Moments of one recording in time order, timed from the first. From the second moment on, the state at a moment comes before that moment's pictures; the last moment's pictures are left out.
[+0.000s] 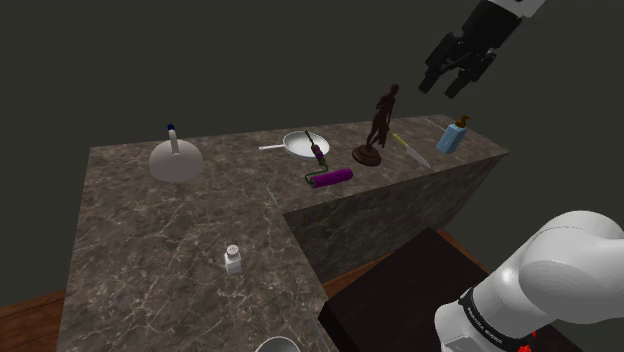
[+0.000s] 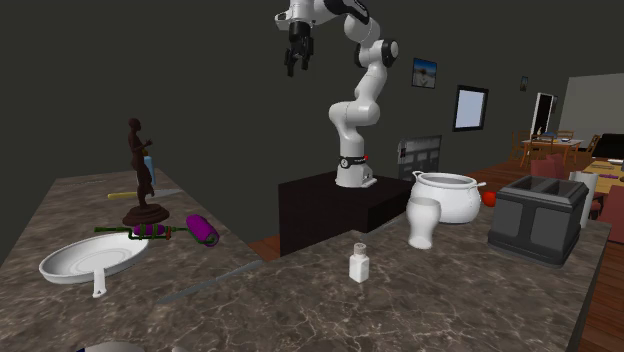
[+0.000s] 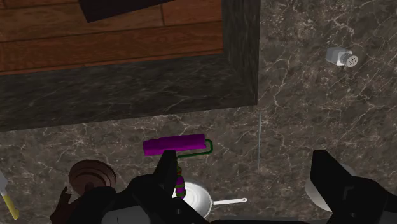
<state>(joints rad) -0.02 -0.80 -0.05 -2.32 0.07 1.71 0.14</state>
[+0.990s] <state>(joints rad) 0.04 -0.76 0.20 -2.62 0.16 2.11 0.36</state>
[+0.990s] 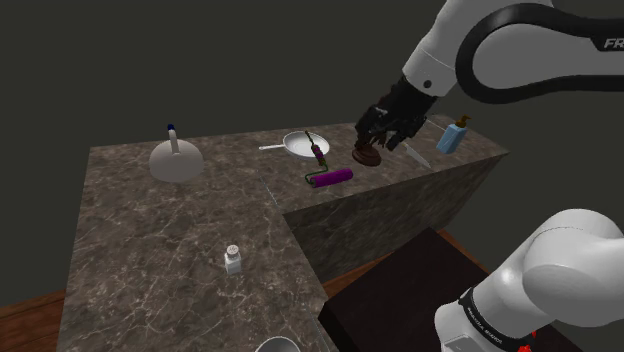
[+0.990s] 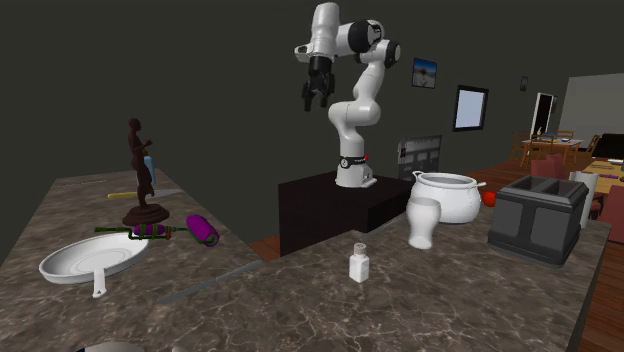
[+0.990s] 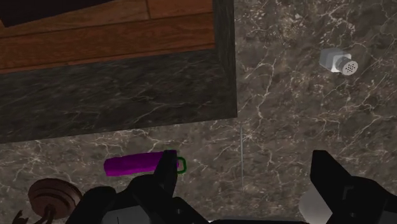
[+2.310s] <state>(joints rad) -0.26 -0.06 0.85 -2.57 -0.34 2.73 1.15</state>
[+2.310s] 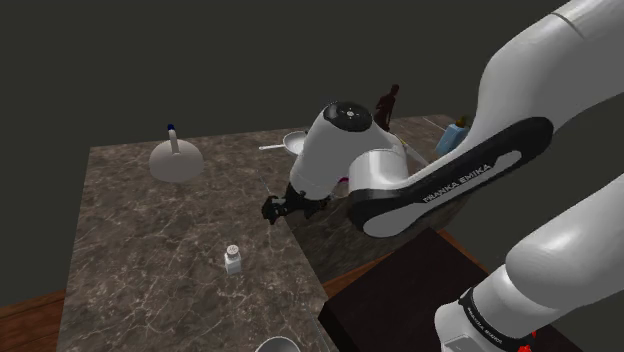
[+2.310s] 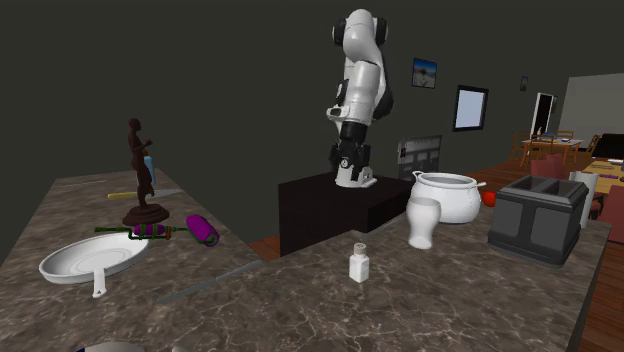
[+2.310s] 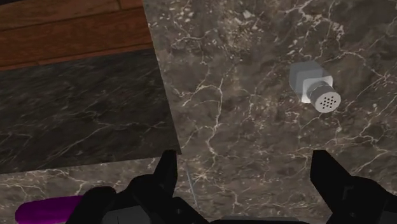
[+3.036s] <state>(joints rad) 0.04 0.53 0.63 -2.20 -1.19 2.58 1.89</state>
